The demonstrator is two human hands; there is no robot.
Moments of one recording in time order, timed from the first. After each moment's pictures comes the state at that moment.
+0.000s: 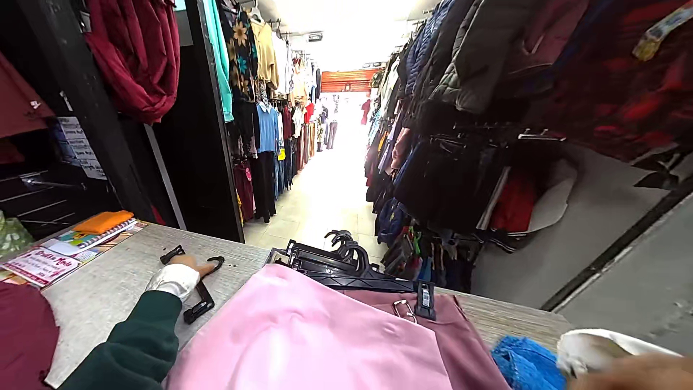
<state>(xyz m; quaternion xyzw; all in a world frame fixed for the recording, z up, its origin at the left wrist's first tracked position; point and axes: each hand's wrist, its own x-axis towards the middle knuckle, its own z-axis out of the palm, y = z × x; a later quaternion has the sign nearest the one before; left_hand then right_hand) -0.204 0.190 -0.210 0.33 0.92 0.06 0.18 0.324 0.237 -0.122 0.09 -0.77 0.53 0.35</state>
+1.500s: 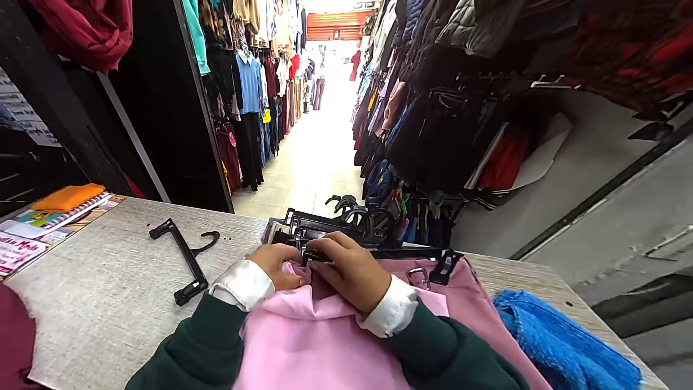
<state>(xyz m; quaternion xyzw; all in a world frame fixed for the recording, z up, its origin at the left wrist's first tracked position) -0.061 0.207 -0.196 0.70 0.62 0.22 0.28 0.136 0.288 -0.220 -0.17 -0.92 0.10 0.35</state>
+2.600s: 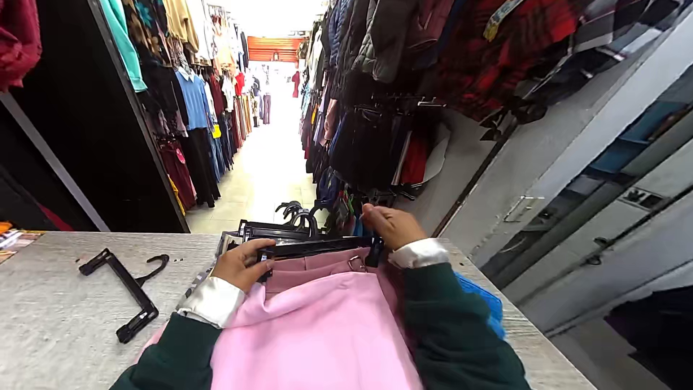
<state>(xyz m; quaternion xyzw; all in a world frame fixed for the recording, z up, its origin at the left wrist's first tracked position) -0.029 0.224 -0.231 0.59 0.57 0.49 0.29 0.285 0.350 -0.185 -0.49 -0.79 0.10 0.35</state>
